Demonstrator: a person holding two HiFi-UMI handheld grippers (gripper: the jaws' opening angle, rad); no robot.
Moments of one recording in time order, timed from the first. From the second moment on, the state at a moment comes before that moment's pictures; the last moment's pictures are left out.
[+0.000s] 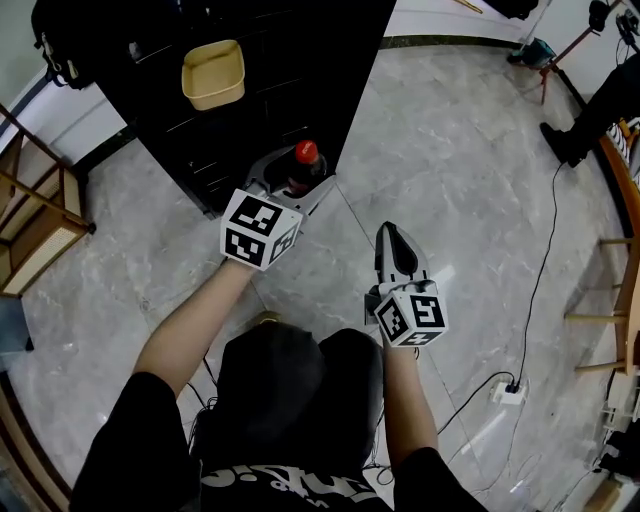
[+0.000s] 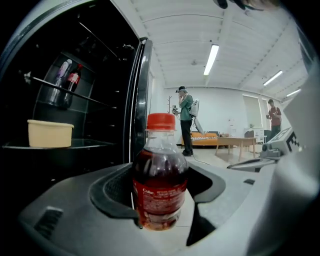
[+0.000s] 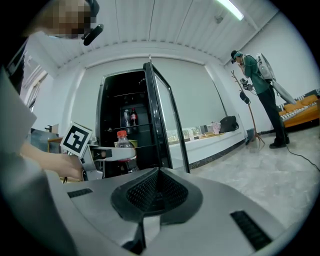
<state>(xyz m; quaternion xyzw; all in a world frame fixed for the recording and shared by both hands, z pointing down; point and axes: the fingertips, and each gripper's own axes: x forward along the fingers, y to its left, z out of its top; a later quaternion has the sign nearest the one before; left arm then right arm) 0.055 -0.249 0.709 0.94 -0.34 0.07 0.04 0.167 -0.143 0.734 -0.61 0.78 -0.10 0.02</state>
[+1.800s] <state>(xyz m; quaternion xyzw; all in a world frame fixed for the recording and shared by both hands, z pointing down) 0.133 -0.183 1.054 0.95 -0.28 0.14 0.07 0.191 -0.101 0.802 -0.63 0.77 -0.12 0.05</state>
